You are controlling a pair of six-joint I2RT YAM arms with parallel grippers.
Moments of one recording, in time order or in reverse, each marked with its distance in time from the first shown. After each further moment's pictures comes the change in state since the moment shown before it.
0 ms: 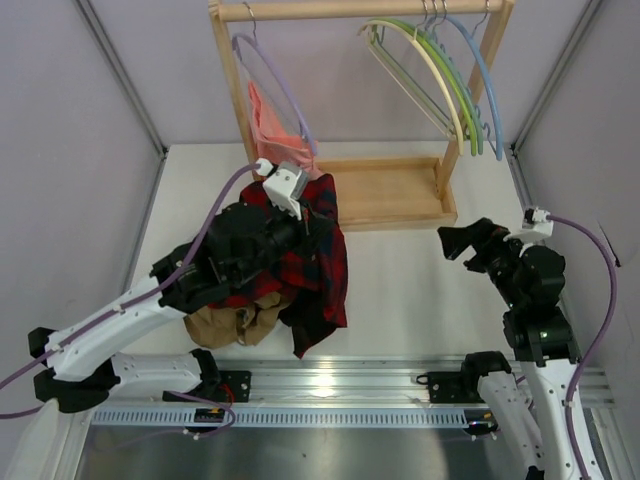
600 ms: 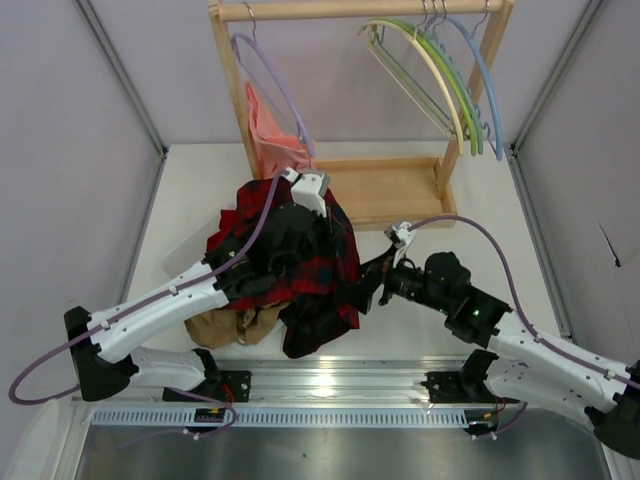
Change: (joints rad) left arm 0.047 0.150 -0.139 0.102 -0.050 -0.207; right arm 0.769 0.282 -0.169 0.507 -0.112 -0.103
